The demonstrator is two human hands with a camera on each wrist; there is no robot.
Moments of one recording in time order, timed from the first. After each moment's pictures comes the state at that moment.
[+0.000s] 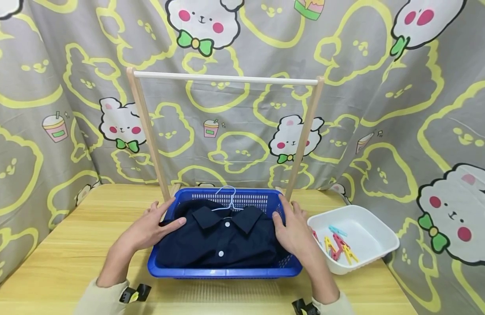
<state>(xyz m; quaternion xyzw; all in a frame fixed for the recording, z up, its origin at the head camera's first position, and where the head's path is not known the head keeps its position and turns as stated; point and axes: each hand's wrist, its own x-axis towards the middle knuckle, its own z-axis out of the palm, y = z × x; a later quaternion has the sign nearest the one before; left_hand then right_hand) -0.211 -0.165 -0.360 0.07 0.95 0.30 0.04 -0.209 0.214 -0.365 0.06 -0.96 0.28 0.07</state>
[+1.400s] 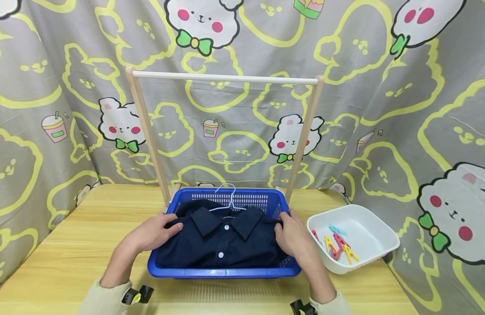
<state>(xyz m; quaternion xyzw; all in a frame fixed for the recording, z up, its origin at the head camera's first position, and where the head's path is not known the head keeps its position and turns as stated) -0.209 -0.156 -0.364 0.12 0.96 0.26 0.05 -0.209 0.211 -0.374 0.08 -0.97 0.22 0.07</state>
